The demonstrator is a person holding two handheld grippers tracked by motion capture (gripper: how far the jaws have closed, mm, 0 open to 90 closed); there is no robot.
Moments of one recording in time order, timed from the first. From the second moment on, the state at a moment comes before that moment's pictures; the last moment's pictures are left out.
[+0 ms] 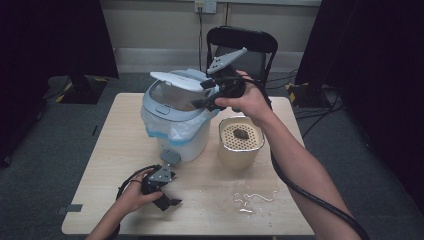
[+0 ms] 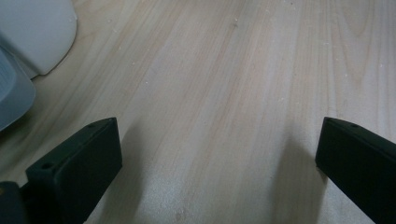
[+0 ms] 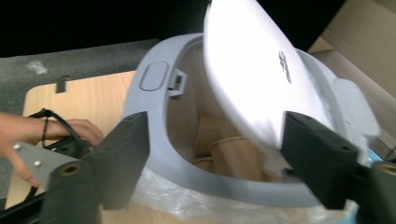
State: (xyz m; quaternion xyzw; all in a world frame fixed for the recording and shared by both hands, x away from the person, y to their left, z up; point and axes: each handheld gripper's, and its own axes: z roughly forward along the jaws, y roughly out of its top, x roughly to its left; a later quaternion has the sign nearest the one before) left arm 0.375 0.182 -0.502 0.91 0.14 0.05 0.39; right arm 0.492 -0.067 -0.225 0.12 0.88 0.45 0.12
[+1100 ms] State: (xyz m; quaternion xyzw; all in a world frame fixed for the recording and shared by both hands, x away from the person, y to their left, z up) left arm 0.372 0.182 -0.502 0.91 0.15 0.05 0.38; right arm 0.506 -0.043 -0.250 0.16 0.88 0.44 0.09
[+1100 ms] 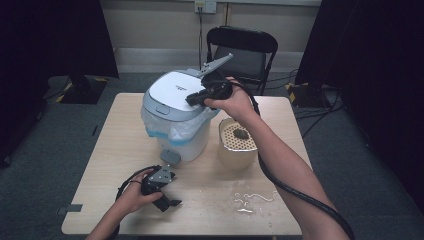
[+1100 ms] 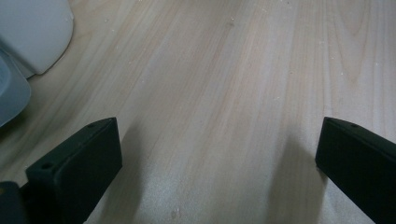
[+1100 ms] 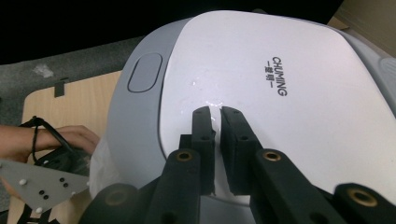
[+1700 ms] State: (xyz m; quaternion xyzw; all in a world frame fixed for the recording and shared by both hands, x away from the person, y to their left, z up) left arm 0.371 0.183 -0.501 0.91 0.14 0.05 0.38; right arm 0.510 -0.031 -0.251 0.15 0.89 0.42 0.10
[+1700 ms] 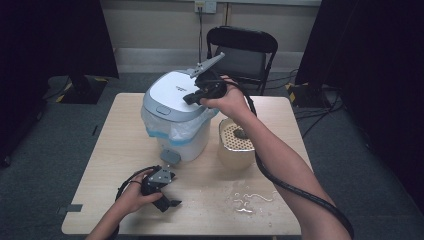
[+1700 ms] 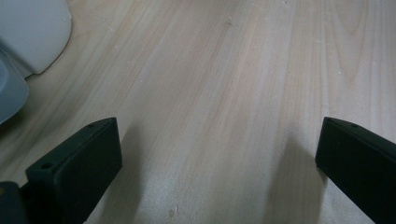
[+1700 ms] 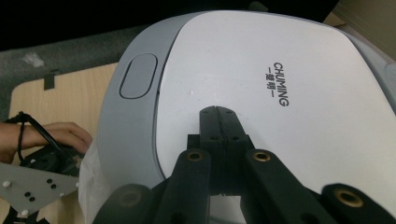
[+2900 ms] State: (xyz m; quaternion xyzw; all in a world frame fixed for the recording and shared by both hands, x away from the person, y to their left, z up) left arm 0.370 0.184 -0.502 0.91 0.15 0.05 0.38; right arm 0.477 -0.095 -0.247 0.20 0.87 0.44 0.13
